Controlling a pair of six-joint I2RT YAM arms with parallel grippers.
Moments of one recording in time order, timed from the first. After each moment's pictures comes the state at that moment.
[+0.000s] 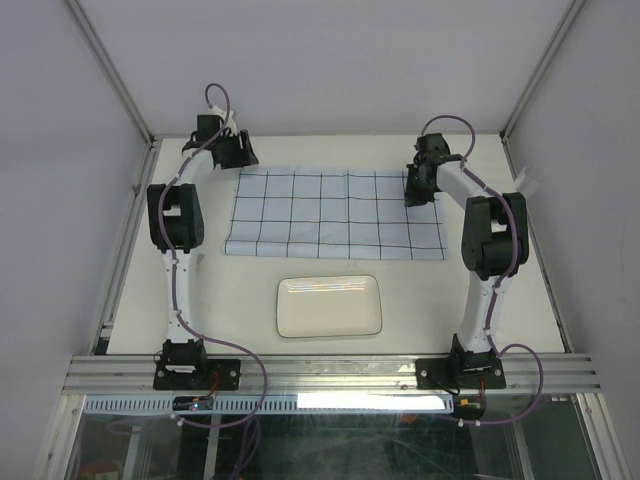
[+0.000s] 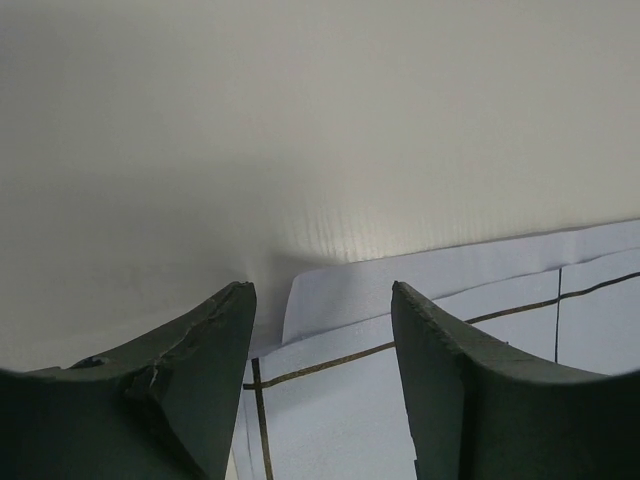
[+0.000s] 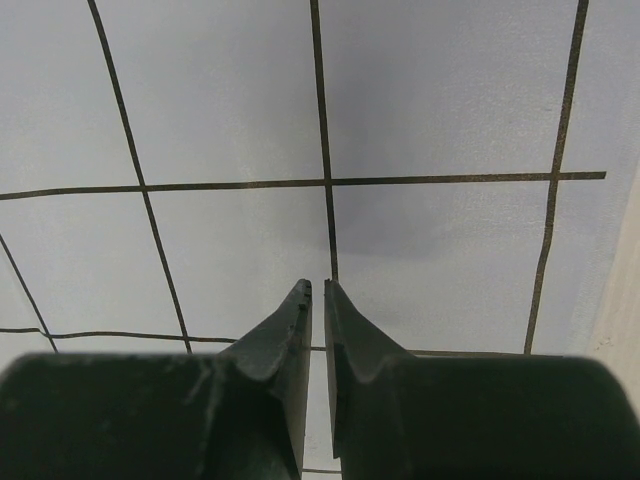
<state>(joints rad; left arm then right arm) -0.01 2.49 2.11 -0.35 0.35 -0.16 0.14 2.04 1.54 -0.60 -0.05 0.26</state>
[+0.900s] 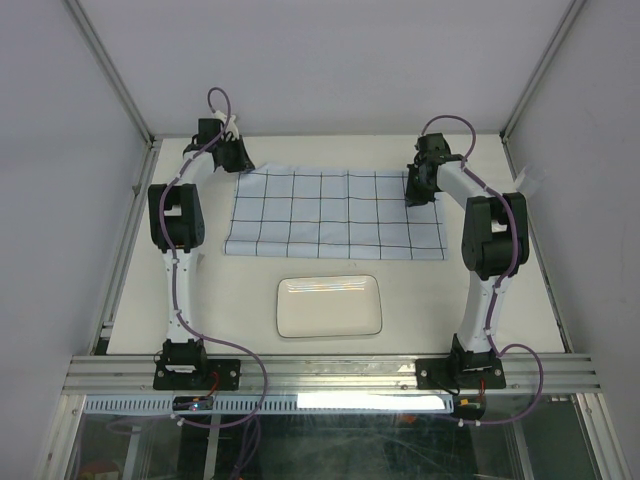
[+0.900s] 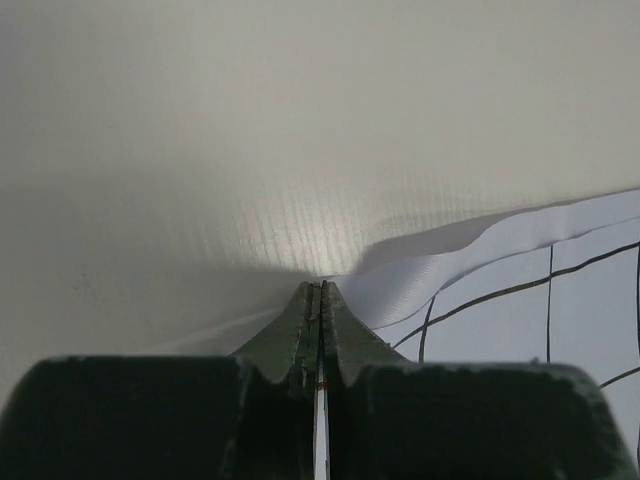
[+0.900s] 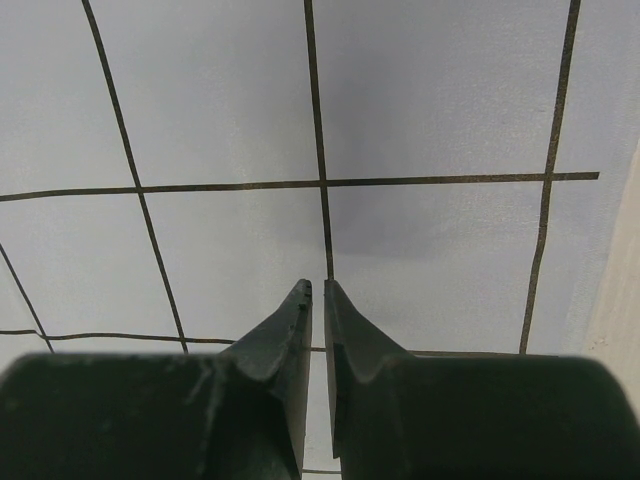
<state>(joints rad) -0.01 2.52 2.11 -0.36 0.43 -0.16 0.14 2.04 1.54 -0.60 -0.05 0.26</state>
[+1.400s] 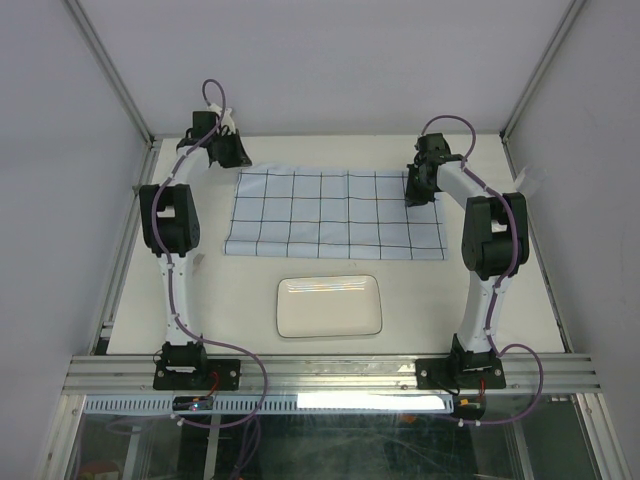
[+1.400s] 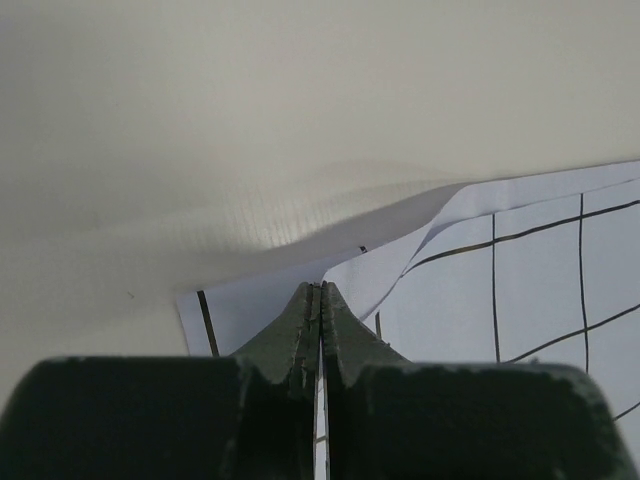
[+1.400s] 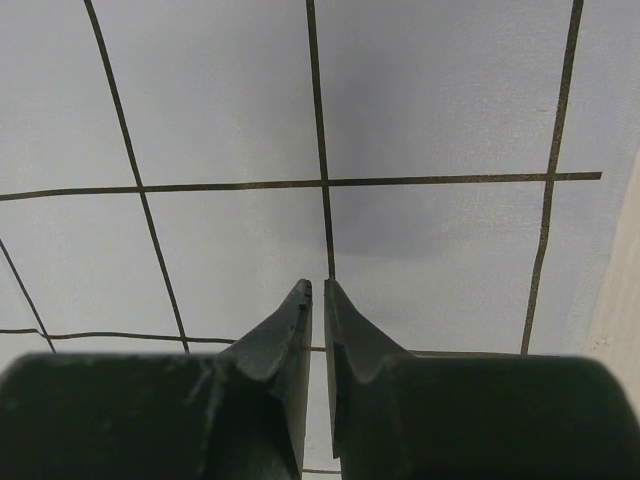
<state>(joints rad) -0.01 2.41 2.03 -0.40 0.42 -0.15 0.14 2.04 1.54 -0.60 -0.05 0.26</state>
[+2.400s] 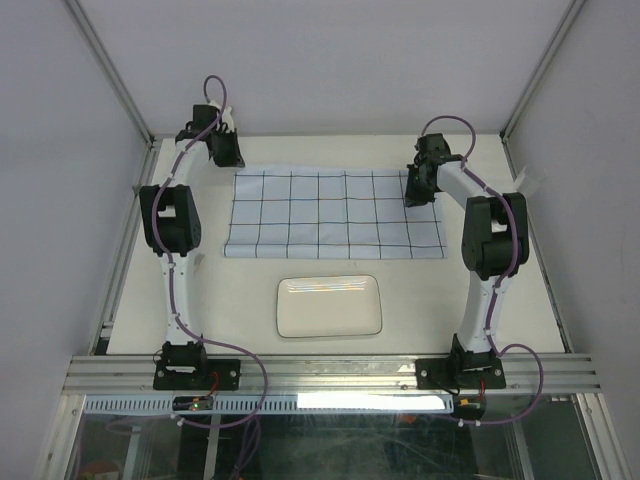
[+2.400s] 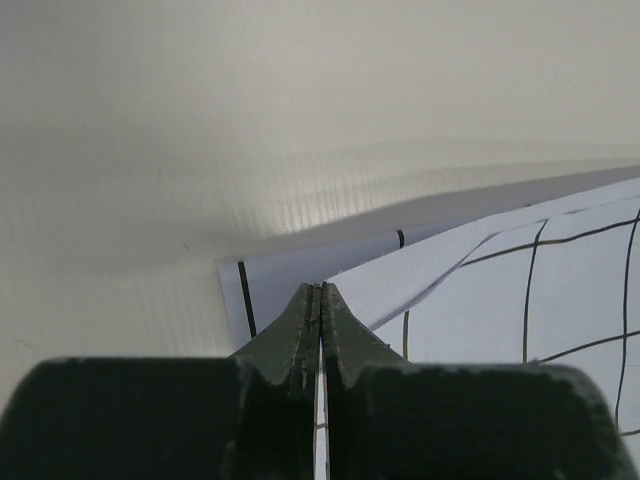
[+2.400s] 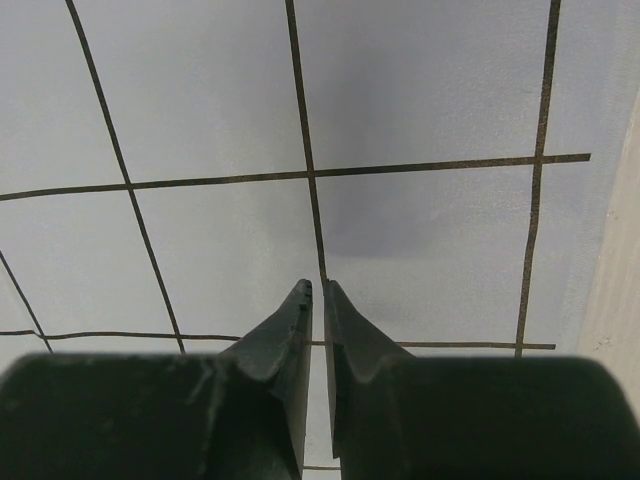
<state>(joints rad) -0.01 2.39 2.10 -0.58 0.29 -0.10 0.14 2.04 1.54 -0.60 -0.06 0.26</state>
